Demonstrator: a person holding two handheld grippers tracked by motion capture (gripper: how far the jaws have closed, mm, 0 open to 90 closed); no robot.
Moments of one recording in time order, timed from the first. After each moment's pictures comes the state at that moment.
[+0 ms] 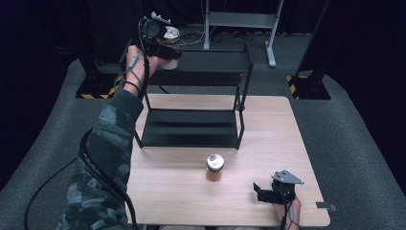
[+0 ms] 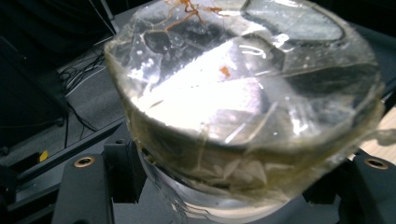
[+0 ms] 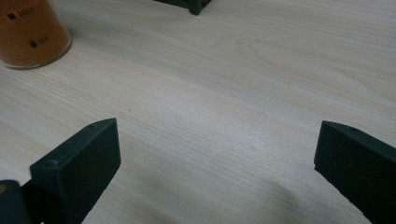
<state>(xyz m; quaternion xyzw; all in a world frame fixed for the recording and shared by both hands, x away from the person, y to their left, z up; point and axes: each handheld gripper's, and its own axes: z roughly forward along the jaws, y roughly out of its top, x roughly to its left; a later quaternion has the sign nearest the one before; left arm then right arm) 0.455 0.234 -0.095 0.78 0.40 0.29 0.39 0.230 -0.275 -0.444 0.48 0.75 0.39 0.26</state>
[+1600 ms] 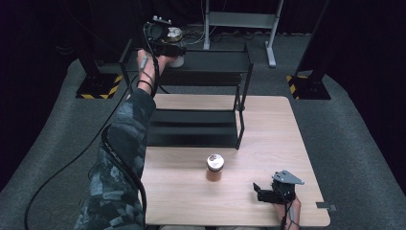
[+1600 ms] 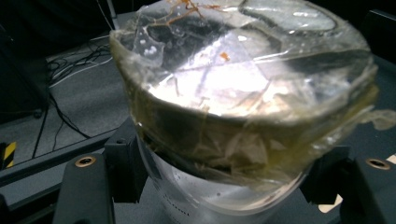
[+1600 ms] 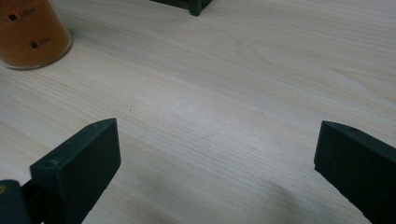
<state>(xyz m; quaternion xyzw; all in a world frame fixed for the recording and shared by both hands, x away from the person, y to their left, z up) 0.491 0.235 -0.132 0.73 0.44 0.27 0.44 0.229 -0.276 -0.445 0.48 0.75 0.39 0.26</state>
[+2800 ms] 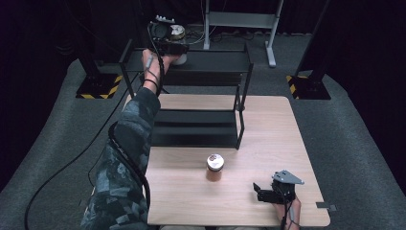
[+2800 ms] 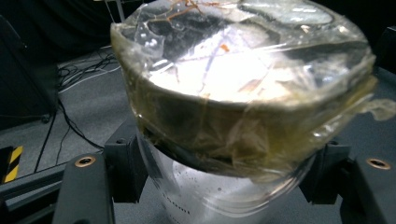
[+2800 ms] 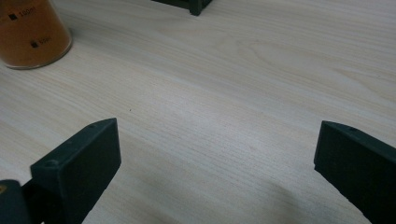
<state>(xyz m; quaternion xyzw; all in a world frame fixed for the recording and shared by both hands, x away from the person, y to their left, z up) 0.496 0.222 -0.140 0.71 0.45 0.29 0.45 0.230 -0.276 -0.444 0.48 0.75 0.39 0.26</state>
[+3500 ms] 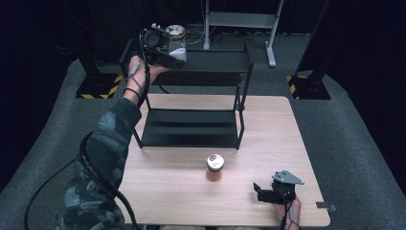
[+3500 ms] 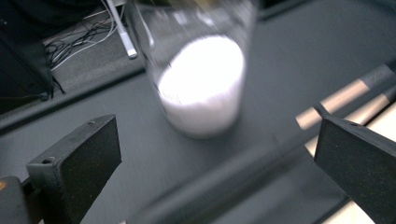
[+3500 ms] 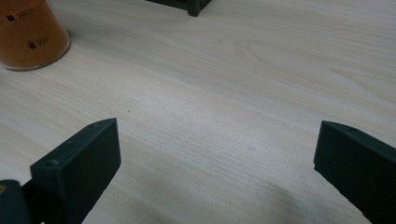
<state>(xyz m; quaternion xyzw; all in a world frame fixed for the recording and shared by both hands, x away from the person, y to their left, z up) 0.453 0.242 -0.121 0.79 0.42 0.26 0.38 0.229 -0.275 -0.445 0.48 0.74 0.39 0.26</state>
